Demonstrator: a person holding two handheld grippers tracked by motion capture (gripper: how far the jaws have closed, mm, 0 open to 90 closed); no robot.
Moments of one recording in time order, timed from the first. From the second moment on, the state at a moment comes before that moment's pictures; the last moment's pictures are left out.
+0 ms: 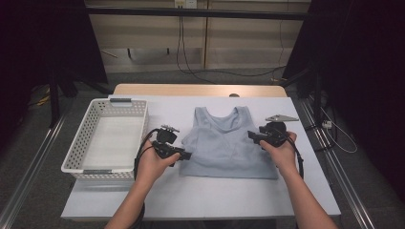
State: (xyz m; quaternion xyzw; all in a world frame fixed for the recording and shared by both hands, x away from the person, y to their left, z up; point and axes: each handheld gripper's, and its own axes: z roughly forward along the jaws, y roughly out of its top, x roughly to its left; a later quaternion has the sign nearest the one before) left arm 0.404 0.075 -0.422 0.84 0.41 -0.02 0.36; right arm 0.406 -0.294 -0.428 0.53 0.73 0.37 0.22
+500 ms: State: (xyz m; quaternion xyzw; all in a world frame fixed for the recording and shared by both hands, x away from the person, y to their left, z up) left arm 0.404 0.076 -0.419 0.85 0.39 0.01 0.35; right arm 0.424 -0.288 -0.432 0.55 0.72 0.37 0.21
